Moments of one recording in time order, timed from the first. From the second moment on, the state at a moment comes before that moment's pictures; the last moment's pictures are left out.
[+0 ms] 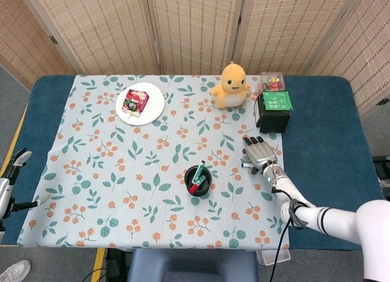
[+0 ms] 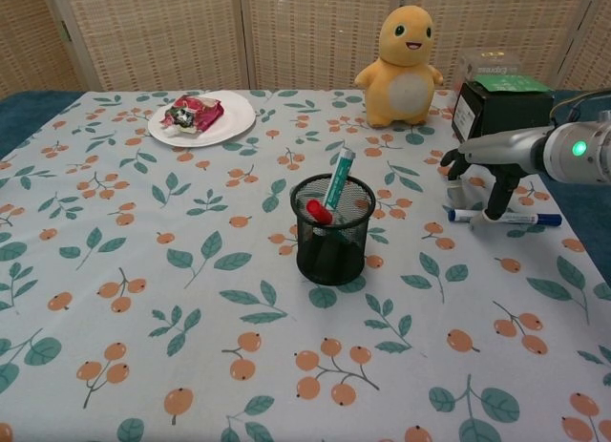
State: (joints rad) left arm -0.20 -1.22 -0.07 -1.20 1.53 1.49 -0.73; right arm 0.99 -1.45 0.01 -1.34 -0.57 0.68 -0.51
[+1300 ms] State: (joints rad) left arm -0.19 -1.23 -0.08 -1.21 1.52 1.51 -0.67; right arm 0.93 -1.14 0.17 -1.87 -0.71 0.80 -0.29
